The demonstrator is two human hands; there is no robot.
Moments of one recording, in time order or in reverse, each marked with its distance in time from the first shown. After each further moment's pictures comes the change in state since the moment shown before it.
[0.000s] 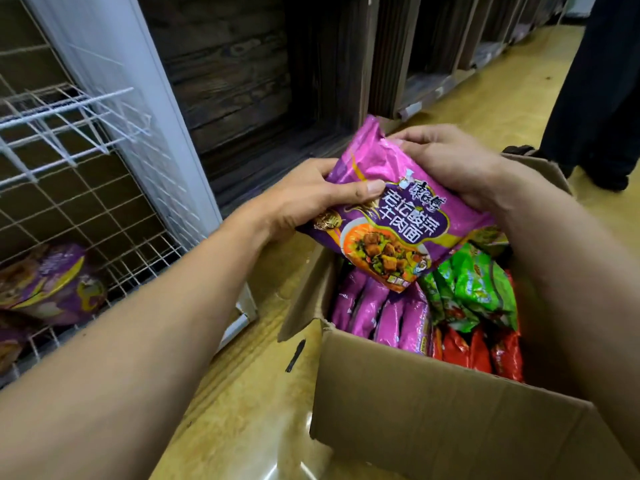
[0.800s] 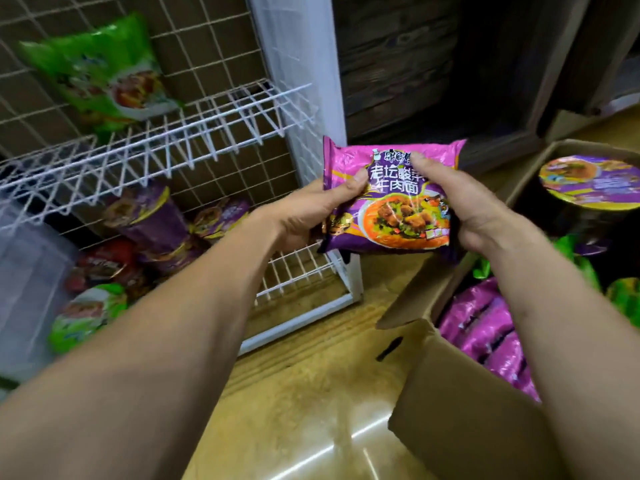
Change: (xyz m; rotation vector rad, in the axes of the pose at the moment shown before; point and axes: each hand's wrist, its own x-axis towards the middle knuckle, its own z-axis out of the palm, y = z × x) left_hand -0.093 -0.025 -0.079 -0.228 0.422 -0.306; right_hand 0.022 0.002 0.129 0.527 -0.375 0.128
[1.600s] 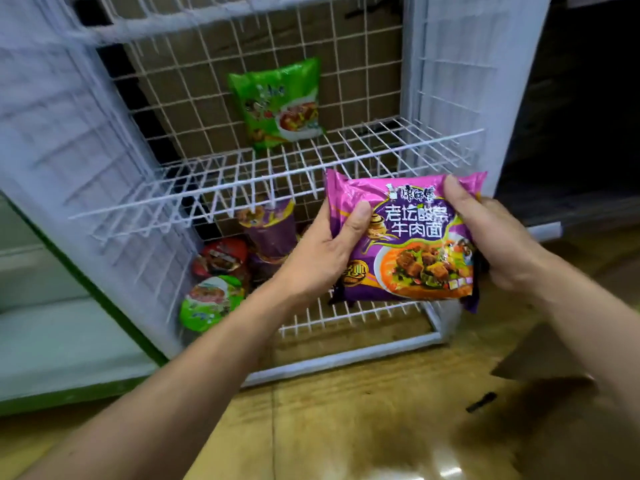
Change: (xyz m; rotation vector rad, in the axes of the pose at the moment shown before) left_hand -0.161 -0.012 -0.099 0.054 0.415 0.389; right_hand -0.020 -0.012 0.167 -0.229 -0.164 -0.167
